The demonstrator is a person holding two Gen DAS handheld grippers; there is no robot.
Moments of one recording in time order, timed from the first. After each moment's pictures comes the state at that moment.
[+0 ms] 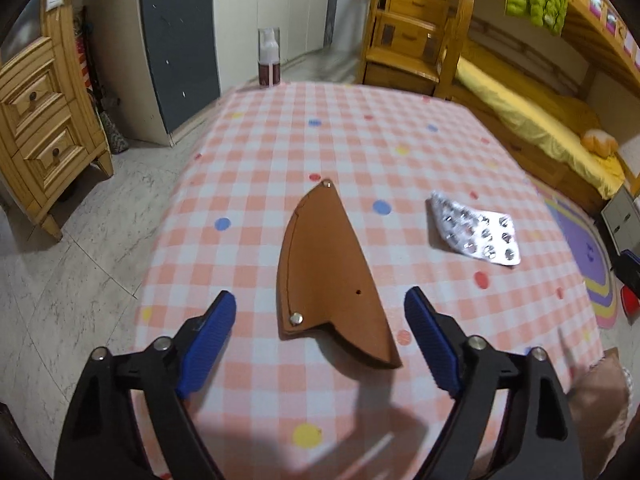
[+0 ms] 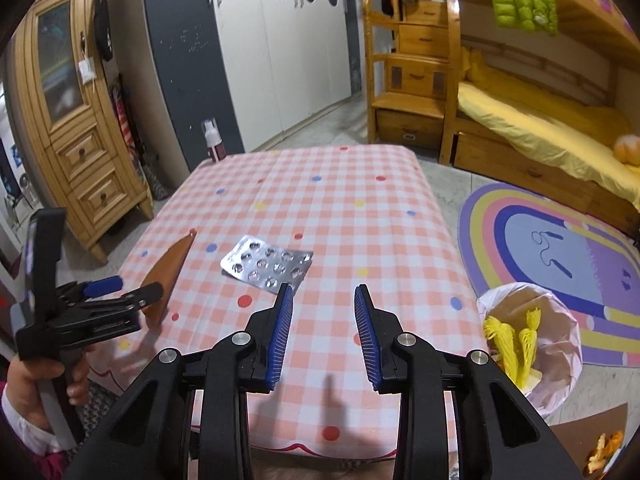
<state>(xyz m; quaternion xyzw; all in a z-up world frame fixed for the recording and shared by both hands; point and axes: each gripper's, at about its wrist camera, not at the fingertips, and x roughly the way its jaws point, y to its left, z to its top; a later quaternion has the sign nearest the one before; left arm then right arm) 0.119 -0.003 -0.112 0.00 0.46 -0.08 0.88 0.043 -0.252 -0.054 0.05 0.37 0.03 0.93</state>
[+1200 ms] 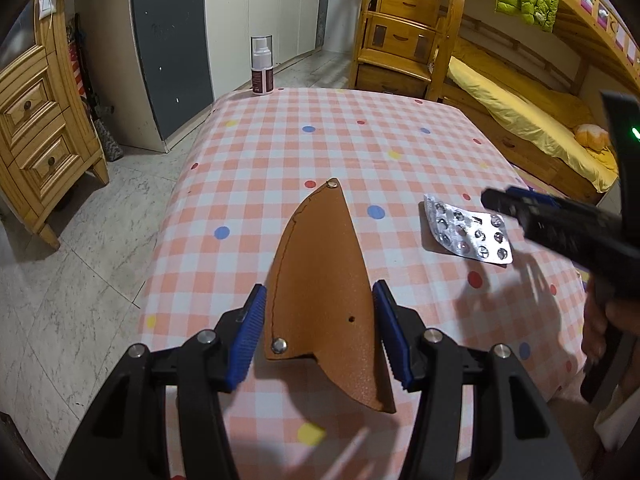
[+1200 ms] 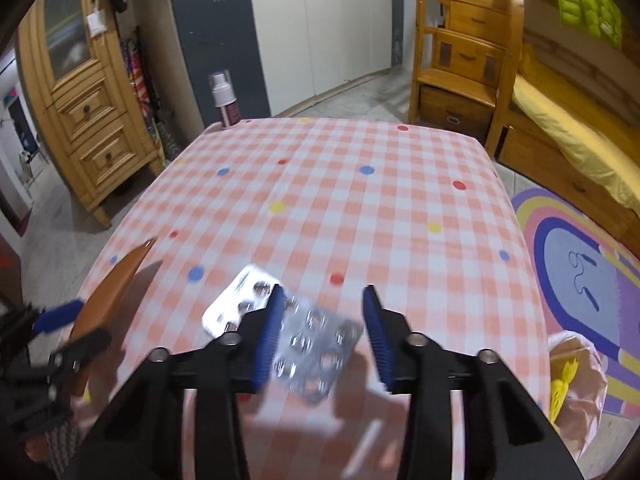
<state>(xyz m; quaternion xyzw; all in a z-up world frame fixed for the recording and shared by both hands) 0.117 -0.003 -0.102 0.01 0.45 -0.09 0.89 0.169 -0.211 -0.098 0.01 0.42 0.08 0.90</state>
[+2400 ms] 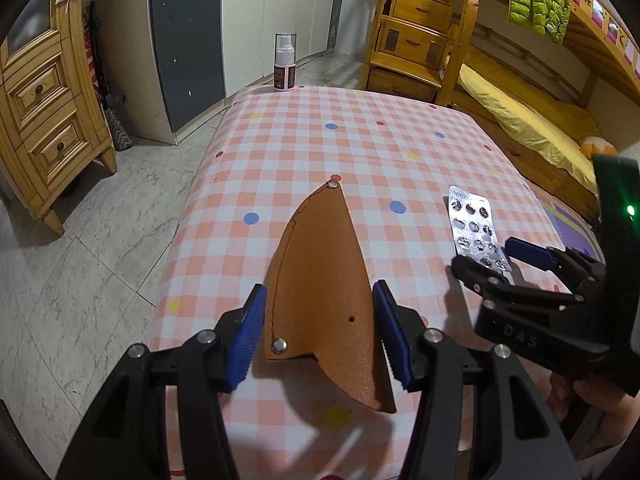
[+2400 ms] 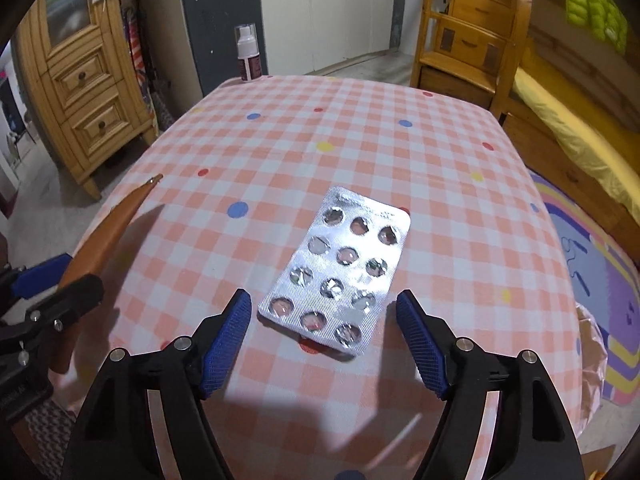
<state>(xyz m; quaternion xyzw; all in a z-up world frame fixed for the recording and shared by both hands) 0.114 0.020 -0.104 -0.01 0.45 -0.08 0.89 0.134 -0.160 -0.123 -0.02 0.45 0.06 0.89</state>
